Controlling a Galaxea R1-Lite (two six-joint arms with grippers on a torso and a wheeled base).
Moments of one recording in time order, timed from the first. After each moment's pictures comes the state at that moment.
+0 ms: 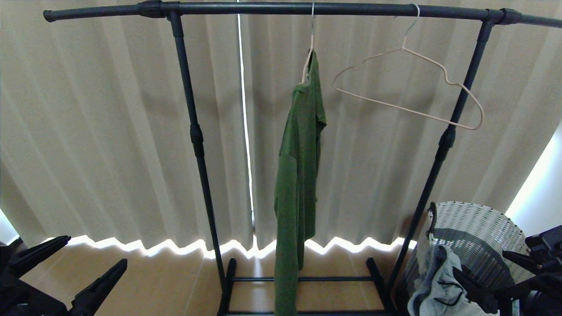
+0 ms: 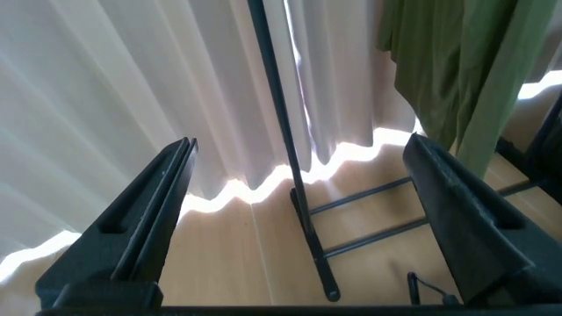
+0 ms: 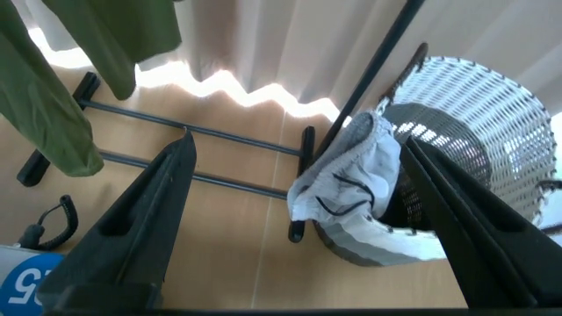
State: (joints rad) left arm -0.11 0.95 -0.06 -0.71 -0.09 0.24; right arm 0.24 1.15 -0.08 -0.63 -0.17 -0.08
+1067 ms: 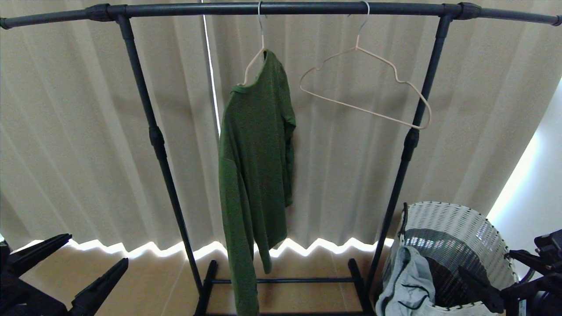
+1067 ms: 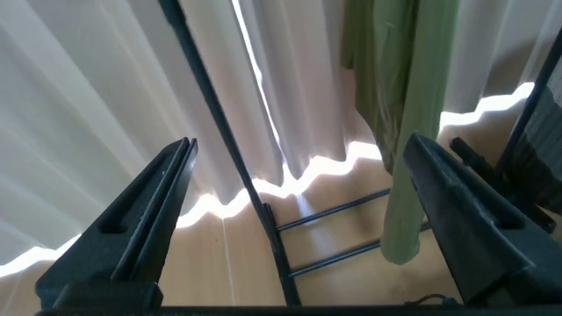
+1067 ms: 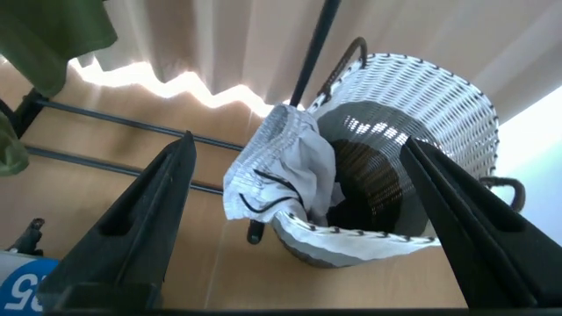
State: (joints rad) left arm -0.12 0.94 -0.07 -0.71 -0.10 0.24; right arm 0.23 1.13 -0.08 -0.62 -0.17 -0.08
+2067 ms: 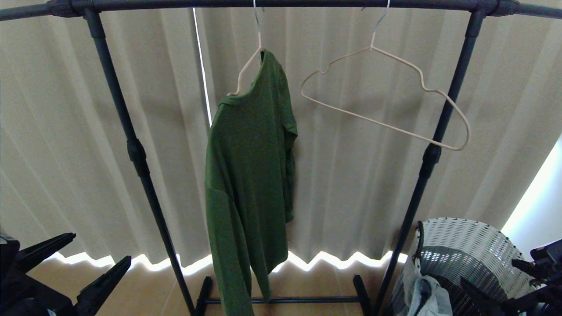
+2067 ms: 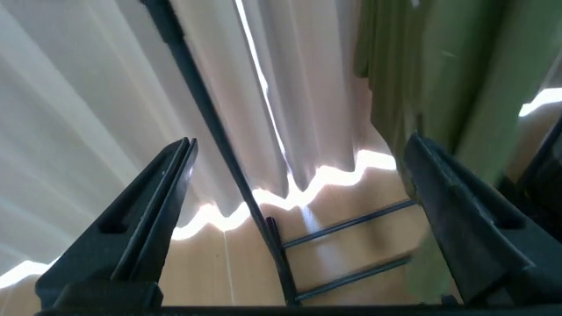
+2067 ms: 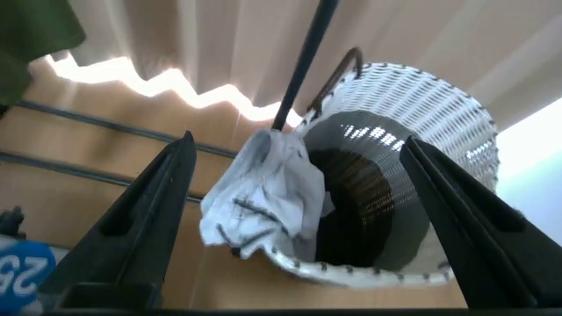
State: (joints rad) left arm -0.12 0.97 -0.08 -0.71 -0.09 0.24; right arm 0.23 1.12 -0.03 -0.62 -0.20 -0.13
